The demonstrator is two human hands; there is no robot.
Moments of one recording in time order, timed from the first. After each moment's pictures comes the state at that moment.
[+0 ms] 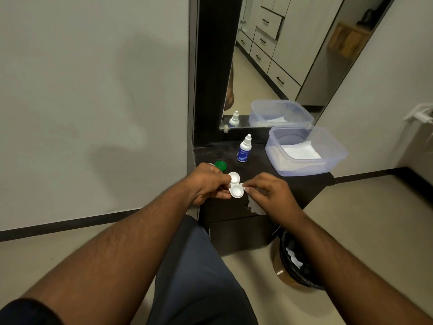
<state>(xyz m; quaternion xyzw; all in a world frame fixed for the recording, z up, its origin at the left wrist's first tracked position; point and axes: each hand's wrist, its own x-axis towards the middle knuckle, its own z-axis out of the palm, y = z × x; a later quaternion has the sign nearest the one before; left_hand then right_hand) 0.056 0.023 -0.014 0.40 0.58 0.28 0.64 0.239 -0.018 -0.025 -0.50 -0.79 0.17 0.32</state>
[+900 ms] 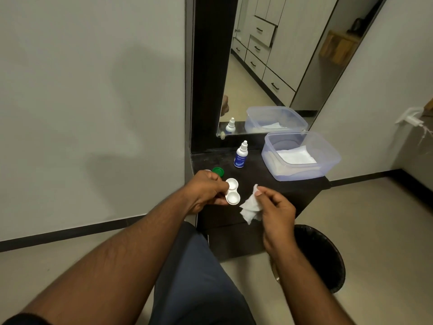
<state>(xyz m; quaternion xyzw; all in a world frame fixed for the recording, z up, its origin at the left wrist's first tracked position) 0.056 0.019 -0.020 0.42 0.57 0.31 0.63 0.203 -0.051 -0.036 -0.58 -0.30 0.42 0.63</state>
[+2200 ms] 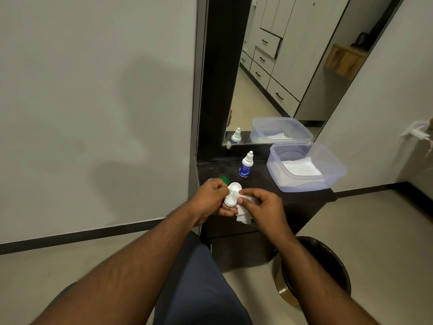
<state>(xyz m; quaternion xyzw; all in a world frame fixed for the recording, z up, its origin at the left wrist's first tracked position) 0.051 0.011 -0.018 0.44 0.52 0.33 0.65 0.207 -0.017 -0.030 -0.60 -0.63 0.29 0.41</state>
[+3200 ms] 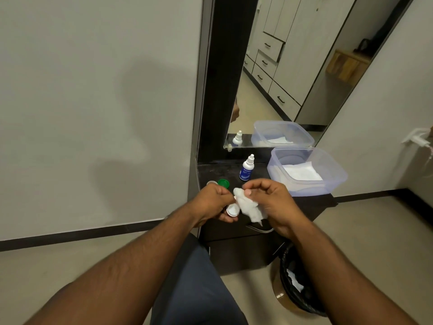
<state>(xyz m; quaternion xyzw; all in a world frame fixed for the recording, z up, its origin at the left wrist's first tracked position) 0.052 0.016 -0.025 0.49 0.51 0.29 0.65 0.215 -0.005 0.010 -0.54 -0.50 0.53 0.42</state>
